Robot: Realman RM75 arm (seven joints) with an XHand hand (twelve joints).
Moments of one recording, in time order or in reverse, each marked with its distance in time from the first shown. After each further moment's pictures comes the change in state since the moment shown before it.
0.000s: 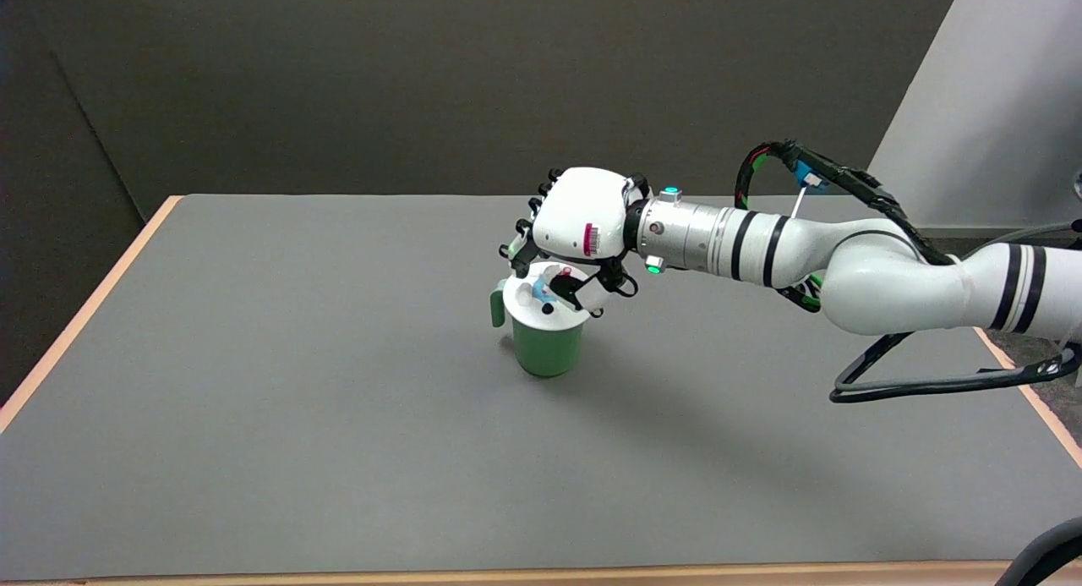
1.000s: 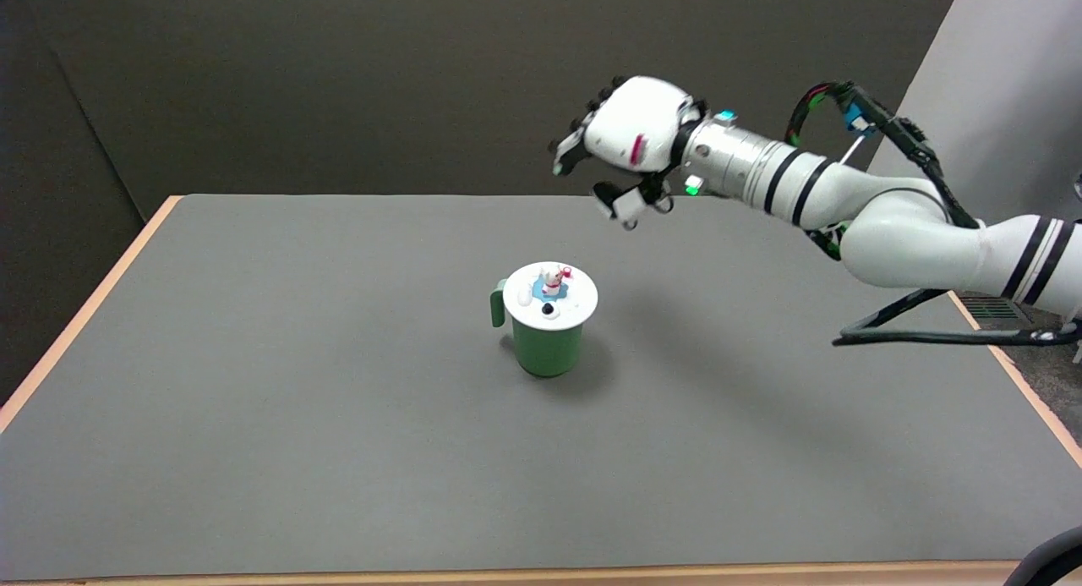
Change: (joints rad) arm -0.035 0.025 0.169 0.134 -0.016 0.073 -0.037
